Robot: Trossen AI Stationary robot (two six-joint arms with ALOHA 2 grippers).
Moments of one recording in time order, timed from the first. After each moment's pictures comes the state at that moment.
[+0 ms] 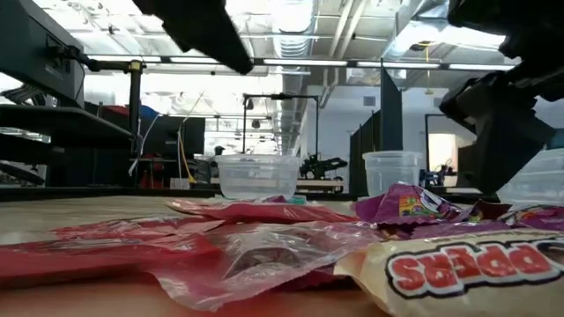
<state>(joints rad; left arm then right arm) -0.51 1.64 1.16 -0.30 -0.50 -0.36 0.65 1.72 0.92 -0.14 0.21 0.52</state>
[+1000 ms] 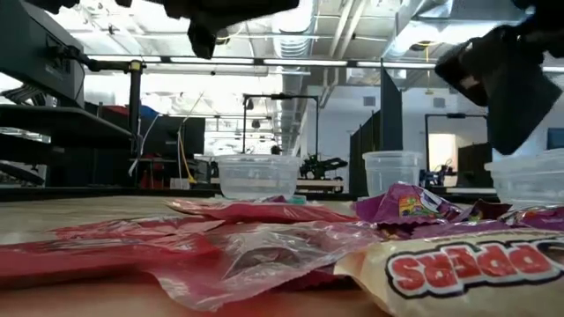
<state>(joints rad) -0.54 1.69 0.78 0.88 -0.69 -0.06 0.65 1.72 1.03 -0.36 0.17 0.39</state>
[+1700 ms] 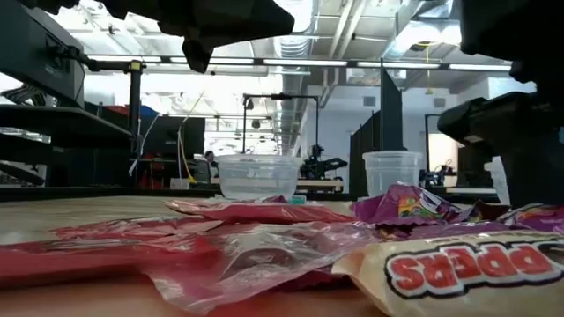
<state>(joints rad) -0.54 1.69 0.78 0.82 -0.69 -0.12 0.66 1.84 1.03 -0.29 0.14 0.42</state>
